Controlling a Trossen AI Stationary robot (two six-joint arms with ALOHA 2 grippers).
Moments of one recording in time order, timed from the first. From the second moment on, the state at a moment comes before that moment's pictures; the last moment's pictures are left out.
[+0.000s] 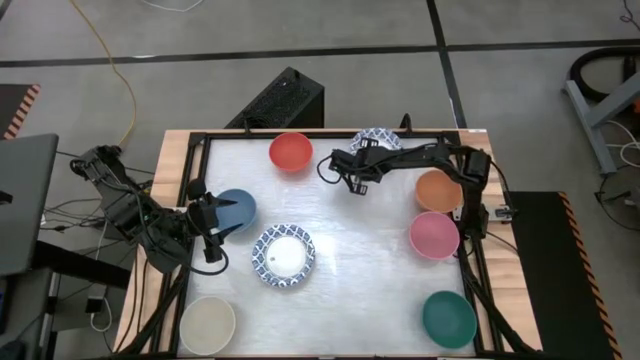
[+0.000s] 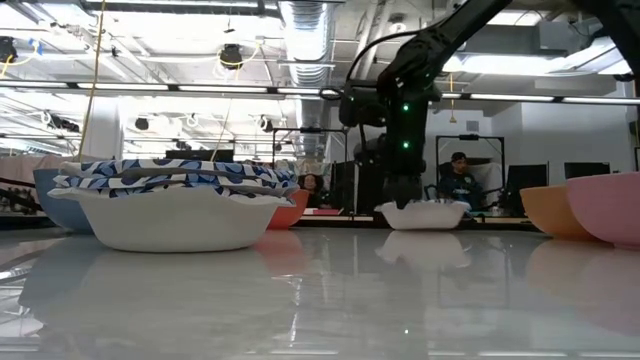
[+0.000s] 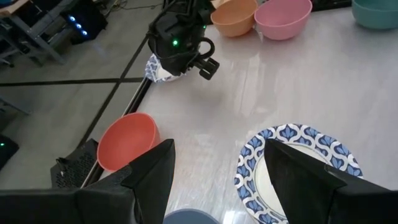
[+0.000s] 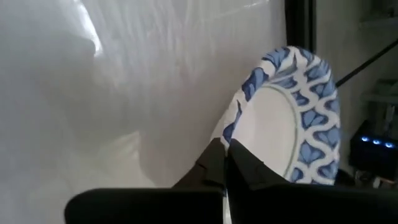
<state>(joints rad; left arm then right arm) -0.74 1.05 1.25 -1.09 -0.95 -0.51 -0.34 1.89 1.29 -0.69 0.58 -0.17</state>
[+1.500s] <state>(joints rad) -0.74 1.05 1.25 -1.10 -0.98 -0.54 0.25 1.72 1.29 -0.14 0.18 -0.80</state>
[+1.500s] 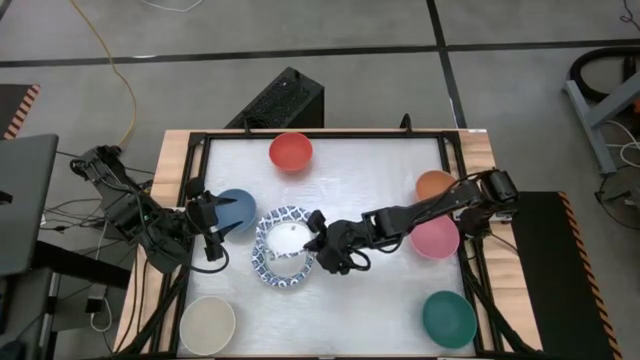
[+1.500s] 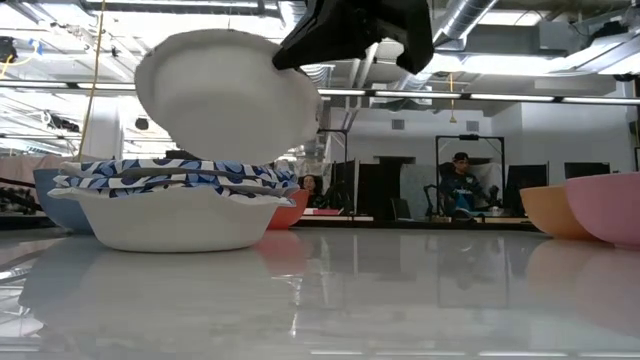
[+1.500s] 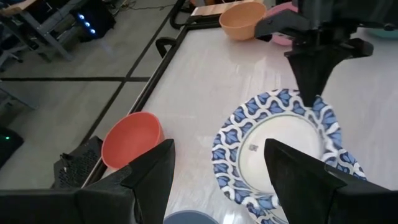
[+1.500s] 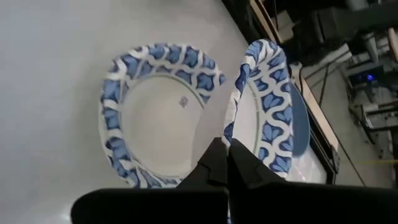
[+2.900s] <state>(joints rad) -0.74 1.05 1.25 -1.11 -0.98 -0.57 0.26 1.82 1.29 -0.03 0.11 -0.92</state>
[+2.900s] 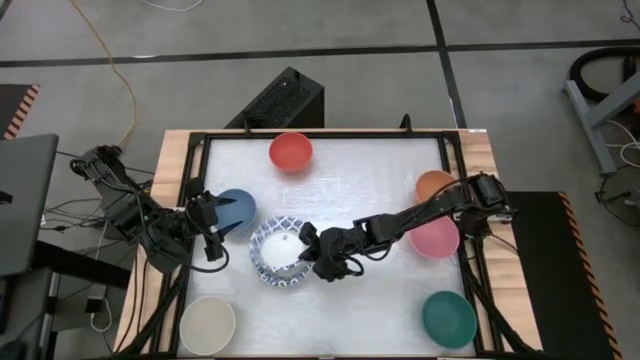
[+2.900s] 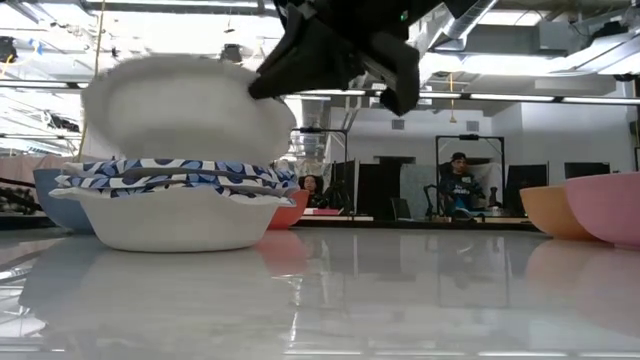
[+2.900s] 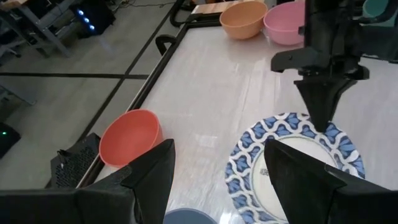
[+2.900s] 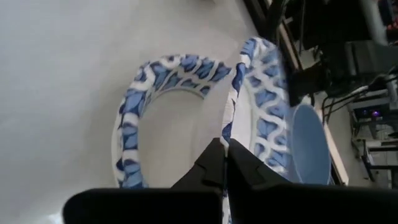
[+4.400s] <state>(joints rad) -0.58 1.22 1.13 -1.35 -0.64 -0.87 0.25 1.77 1.29 -0.06 0.03 -0.64</state>
